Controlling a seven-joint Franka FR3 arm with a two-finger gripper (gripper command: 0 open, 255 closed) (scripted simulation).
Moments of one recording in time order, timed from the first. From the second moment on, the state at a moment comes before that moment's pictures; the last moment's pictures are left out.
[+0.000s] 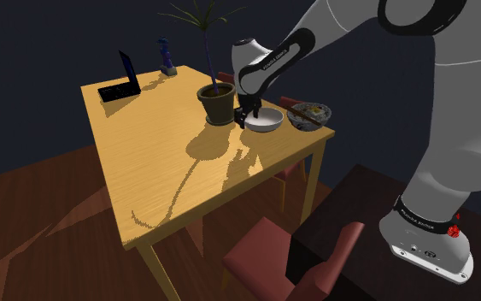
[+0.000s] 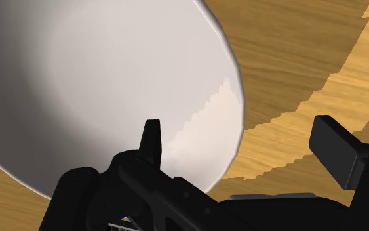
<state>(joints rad) 0.06 0.34 0.03 -1.89 -0.24 2.31 0.16</state>
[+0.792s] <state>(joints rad) 0.06 0.37 0.03 -1.89 -0.24 2.34 0.17</state>
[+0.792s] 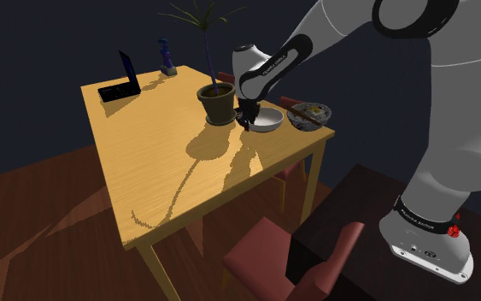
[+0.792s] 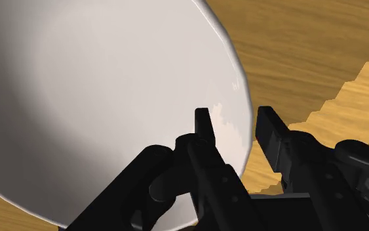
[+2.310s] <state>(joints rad) 0.06 0.28 0.04 -1.82 -0.22 2.19 0.13</state>
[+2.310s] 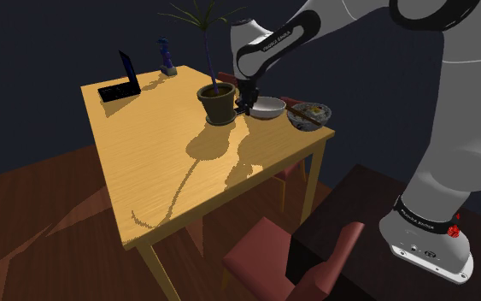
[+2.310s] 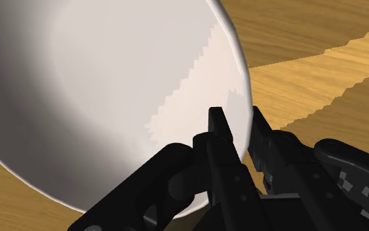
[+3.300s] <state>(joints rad) 0.06 0.23 0.04 -1.70 -0.19 2.01 0.10</state>
